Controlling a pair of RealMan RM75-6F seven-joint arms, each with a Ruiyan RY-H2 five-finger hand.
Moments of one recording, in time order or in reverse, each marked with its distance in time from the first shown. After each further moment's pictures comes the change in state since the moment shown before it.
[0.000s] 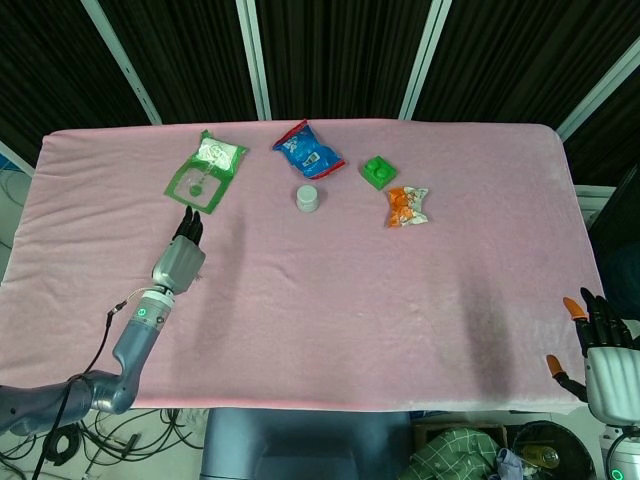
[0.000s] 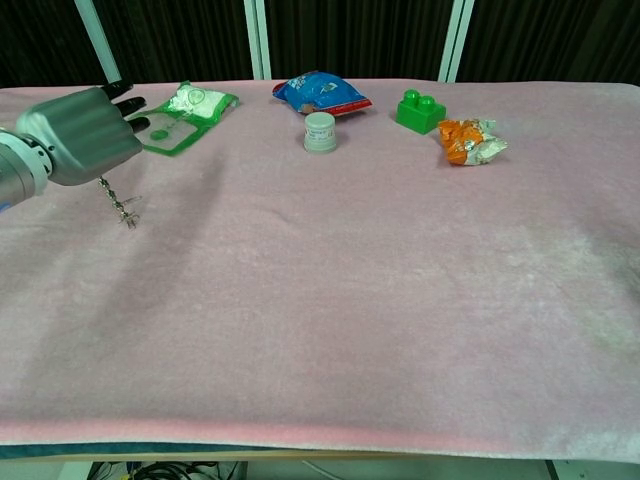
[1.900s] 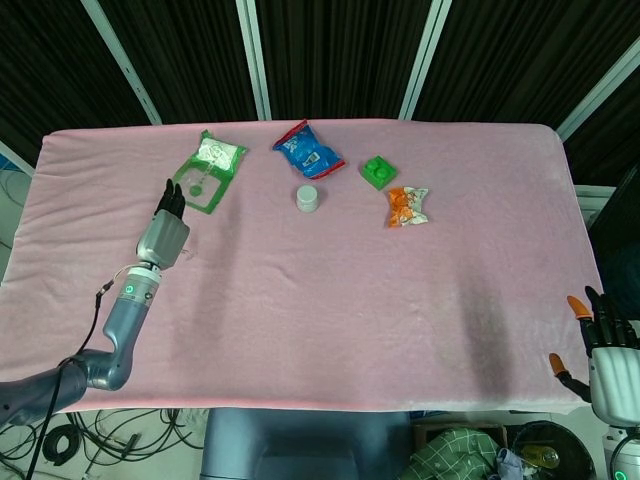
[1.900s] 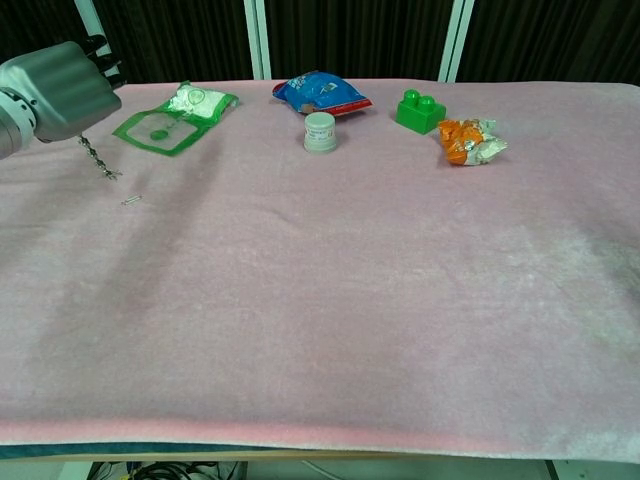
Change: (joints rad) left arm 0.002 0.012 -0.105 0.133 0.030 -0.072 -0.021; right arm -0.005 0.008 0.006 -0.007 -0.009 0.019 0.009
